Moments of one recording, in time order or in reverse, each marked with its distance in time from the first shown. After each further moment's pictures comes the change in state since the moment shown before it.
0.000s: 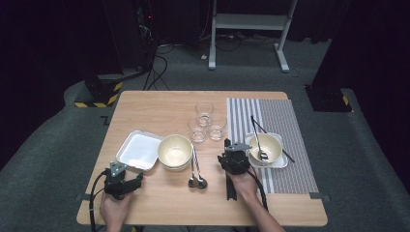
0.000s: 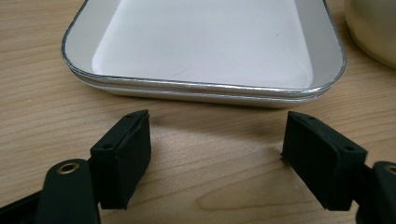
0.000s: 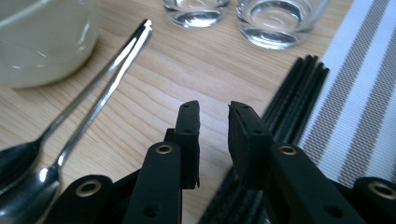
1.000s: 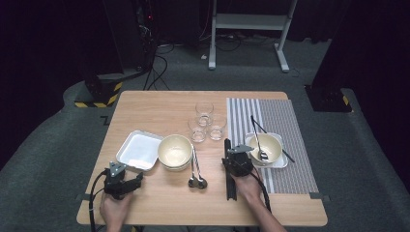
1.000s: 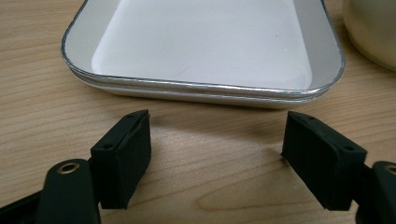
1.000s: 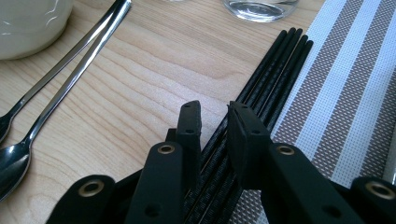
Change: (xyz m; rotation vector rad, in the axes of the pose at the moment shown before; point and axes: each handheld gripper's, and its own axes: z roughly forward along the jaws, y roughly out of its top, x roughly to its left) left arm 0.001 0.000 0.000 -0.005 -0.010 -0.012; right arm -0.007 -0.009 -0.001 0.046 -0.034 -0.009
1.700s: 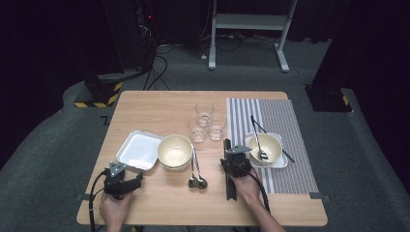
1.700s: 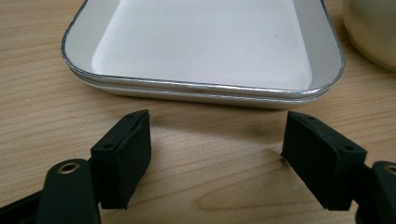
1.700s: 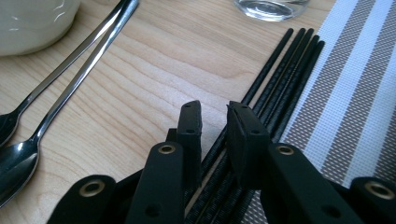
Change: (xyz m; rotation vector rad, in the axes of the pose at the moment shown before) left arm 0.000 0.000 0.000 0.000 0.000 0.000; right arm 0.006 0.001 0.002 0.012 0.005 -0.015
